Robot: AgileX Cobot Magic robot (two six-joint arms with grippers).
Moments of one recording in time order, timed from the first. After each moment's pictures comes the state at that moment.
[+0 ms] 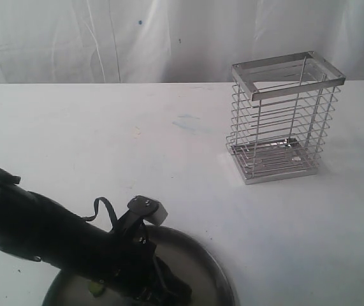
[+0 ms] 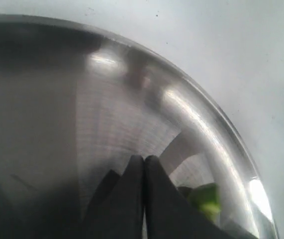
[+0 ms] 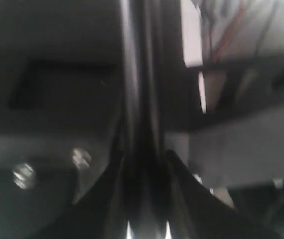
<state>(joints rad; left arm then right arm) -0.57 1.87 -0.67 -1.79 0.68 1.73 1.50 1.67 -0.84 0.33 0.96 1.14</state>
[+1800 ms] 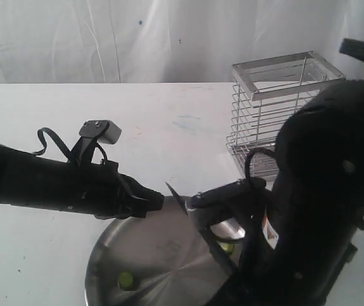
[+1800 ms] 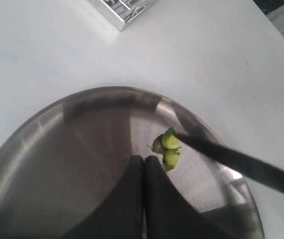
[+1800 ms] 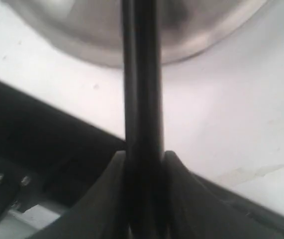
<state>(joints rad) -0.37 1.64 -0.70 -1.79 0.64 1.70 0.92 1.38 -0.94 0.13 1.21 0.35</state>
